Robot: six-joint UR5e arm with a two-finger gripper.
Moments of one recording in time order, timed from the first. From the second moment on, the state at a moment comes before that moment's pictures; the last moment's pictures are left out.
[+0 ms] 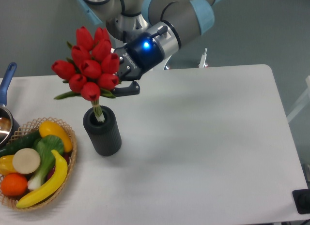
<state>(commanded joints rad) 2.60 -1.59 -2.01 -0.75 0.10 0.99</state>
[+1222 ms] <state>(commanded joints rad) 2.60 -1.68 -2.11 -0.75 0.11 1.21</state>
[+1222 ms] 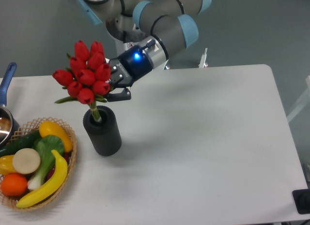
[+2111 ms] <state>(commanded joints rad) 2.59 -1.75 -2.14 -0.75 0.22 1.25</state>
